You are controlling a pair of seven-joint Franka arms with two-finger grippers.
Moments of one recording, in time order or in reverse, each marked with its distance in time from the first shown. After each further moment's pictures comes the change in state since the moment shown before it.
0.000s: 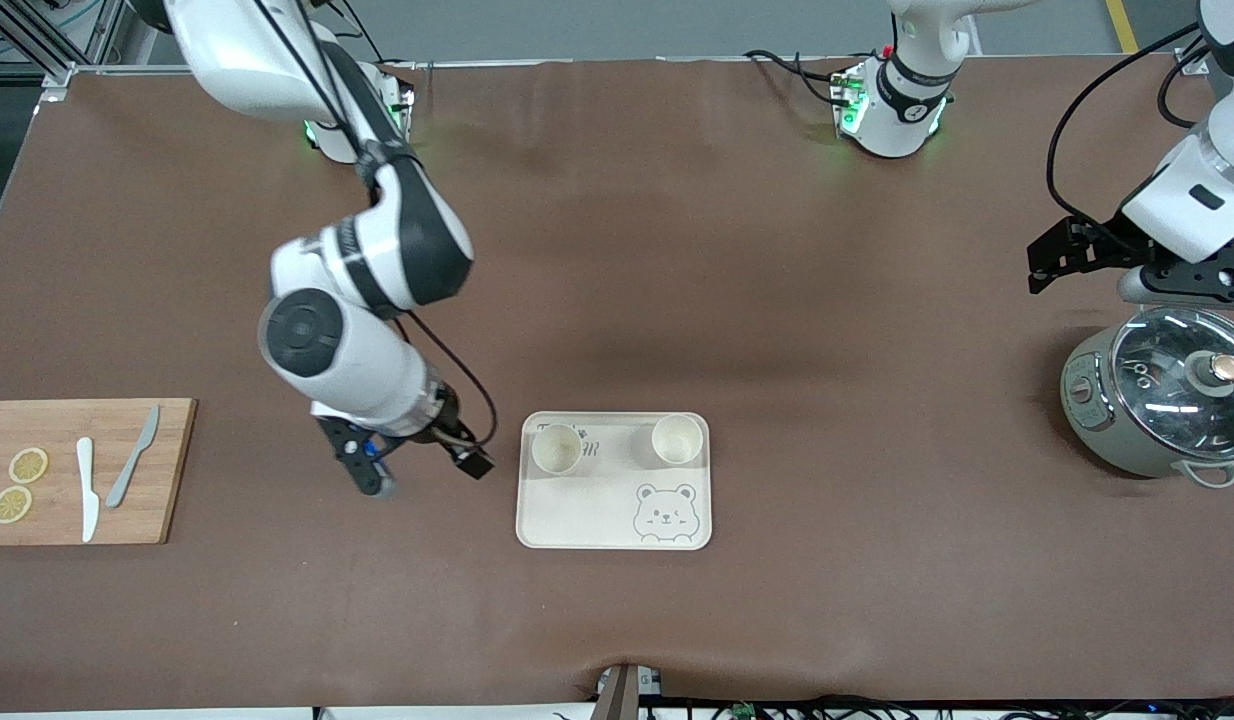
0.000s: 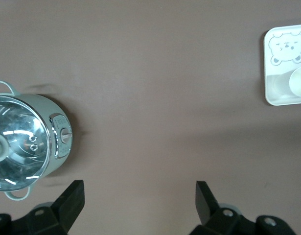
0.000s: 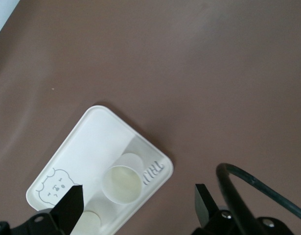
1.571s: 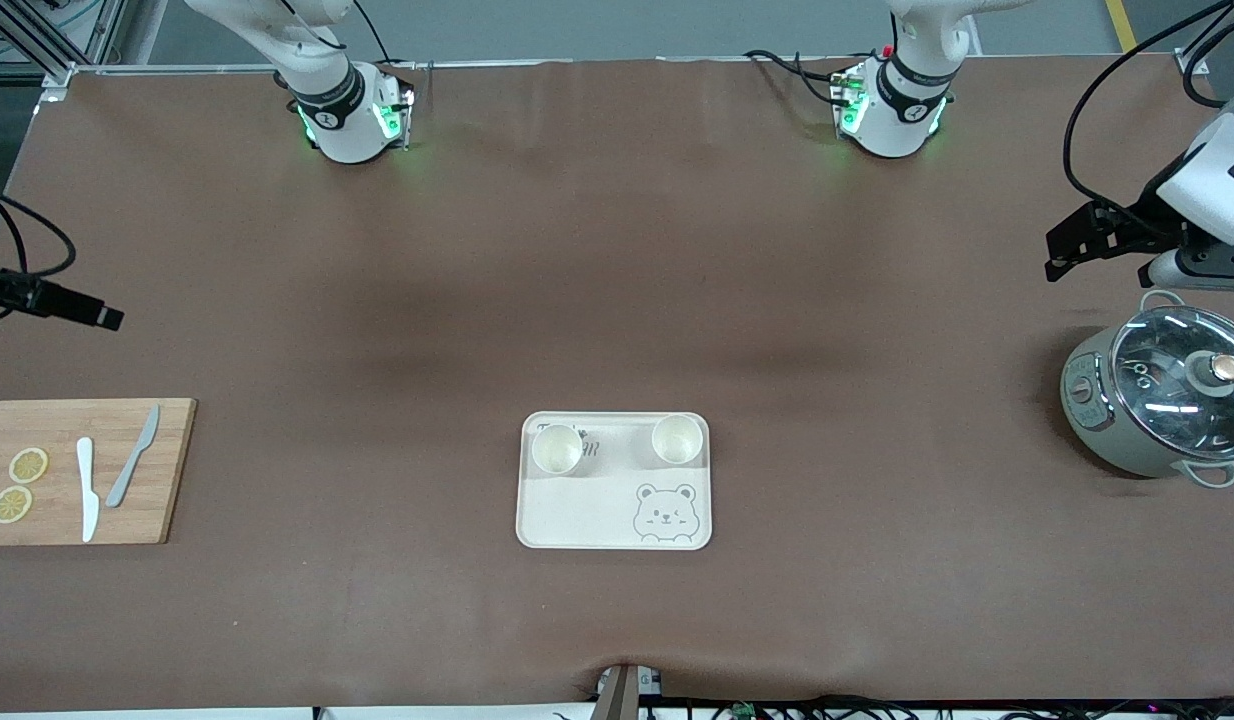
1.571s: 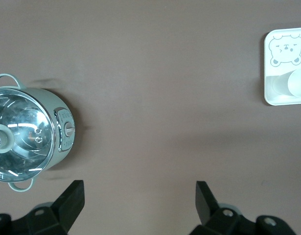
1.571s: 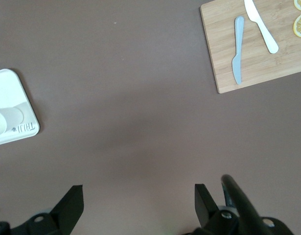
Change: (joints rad) left arm 0.021 -0.018 -0.008 0.016 -0.004 -0.037 -0.010; right arm -0.608 -0.408 0.184 -0.113 -0.130 -0.439 -1.003
